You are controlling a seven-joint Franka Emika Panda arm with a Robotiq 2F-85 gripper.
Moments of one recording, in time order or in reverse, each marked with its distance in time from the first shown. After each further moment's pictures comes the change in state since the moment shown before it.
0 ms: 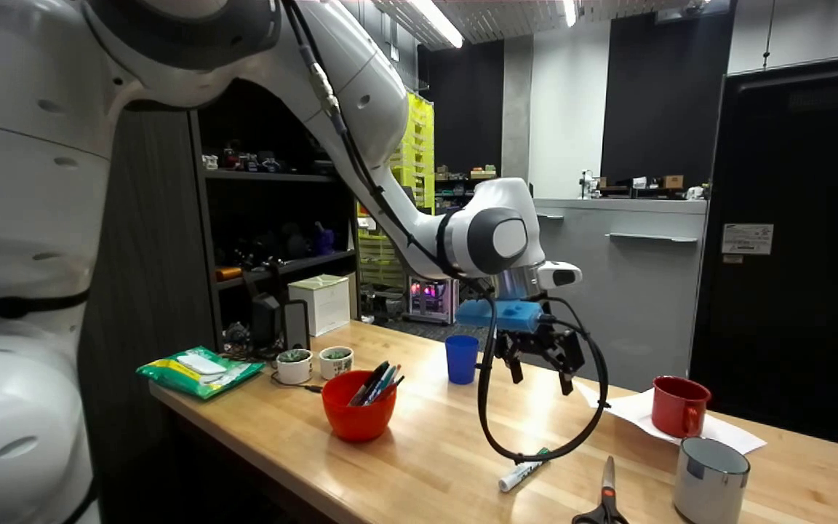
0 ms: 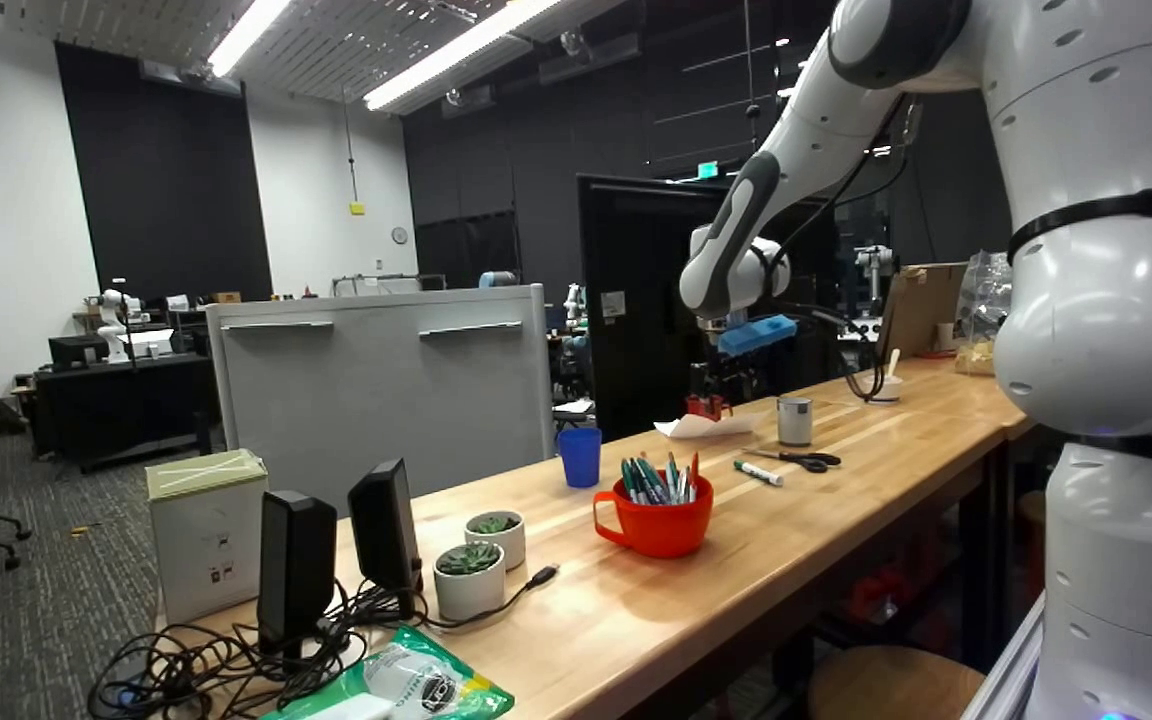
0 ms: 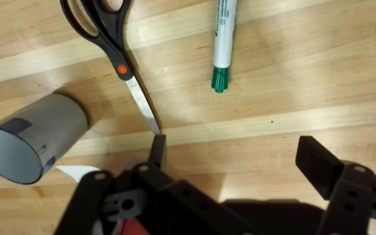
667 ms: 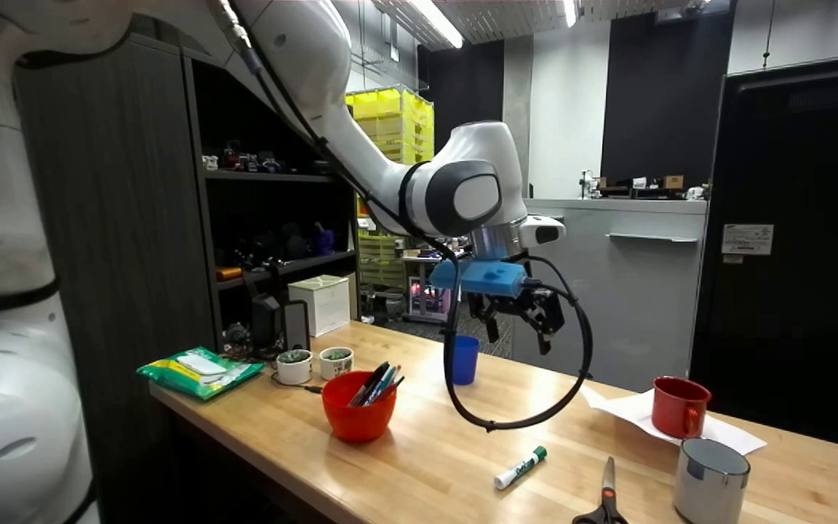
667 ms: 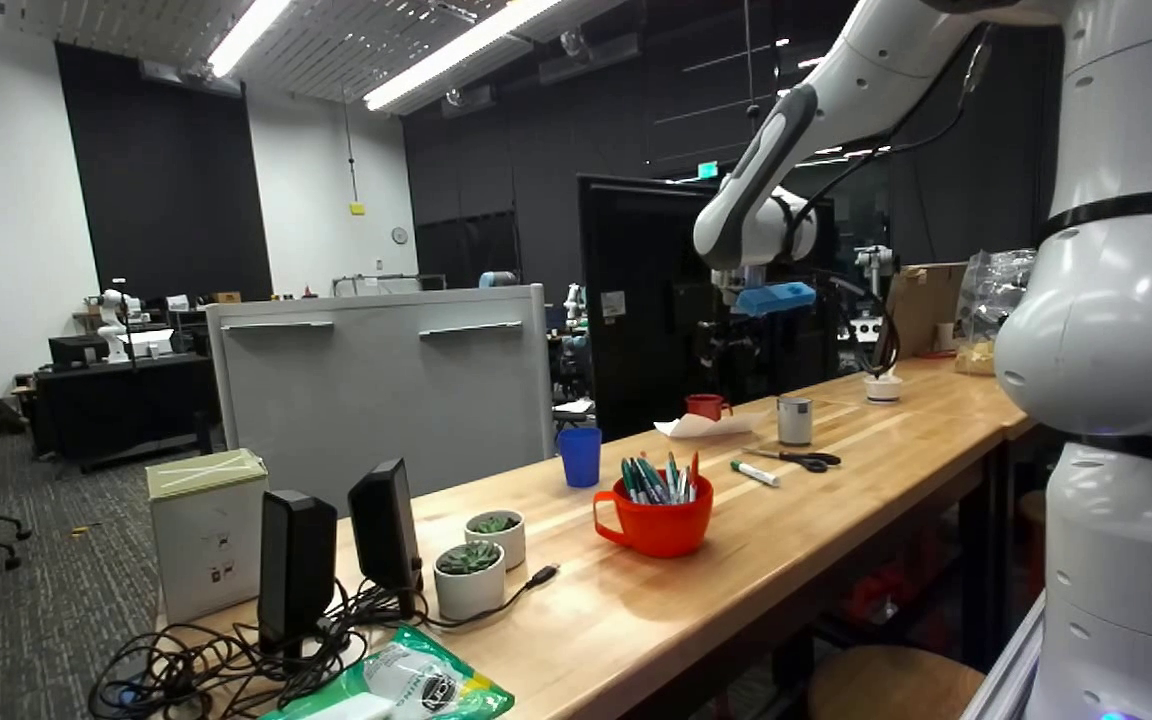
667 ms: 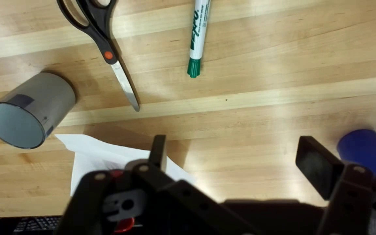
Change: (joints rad) arm 0.000 -0.255 0.004 -0.161 0.160 0.010 -0.206
